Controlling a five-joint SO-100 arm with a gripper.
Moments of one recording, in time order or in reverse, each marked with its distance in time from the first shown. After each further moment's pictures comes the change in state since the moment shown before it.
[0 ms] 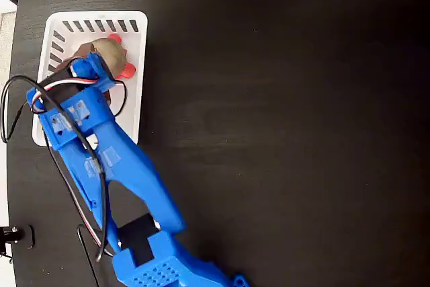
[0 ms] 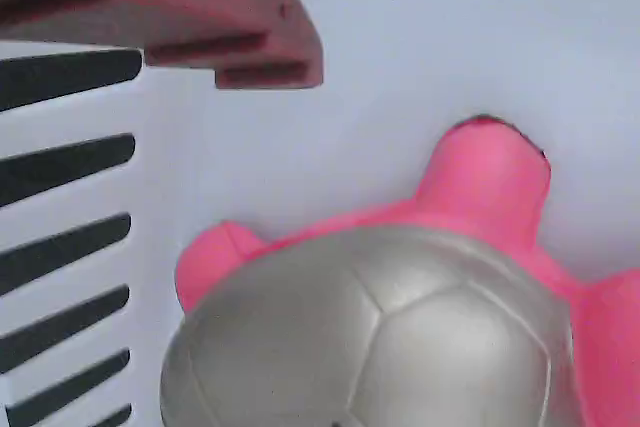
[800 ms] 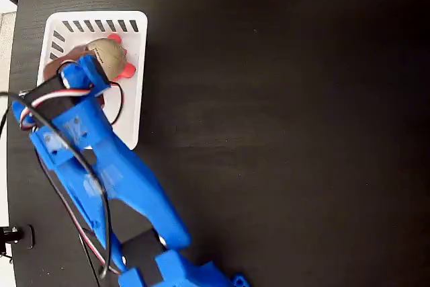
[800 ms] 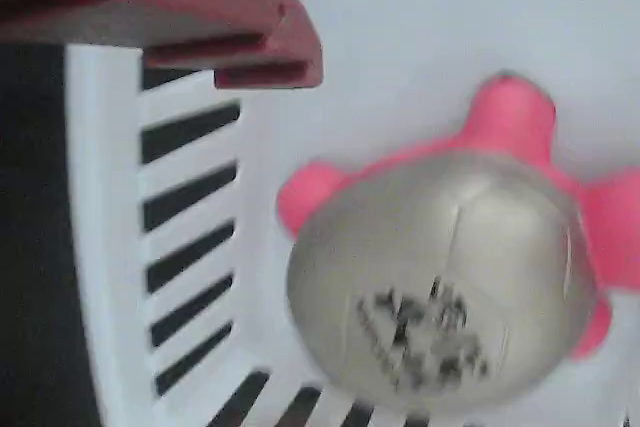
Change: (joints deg) arm 0.0 9.2 -3.7 7.1 2.2
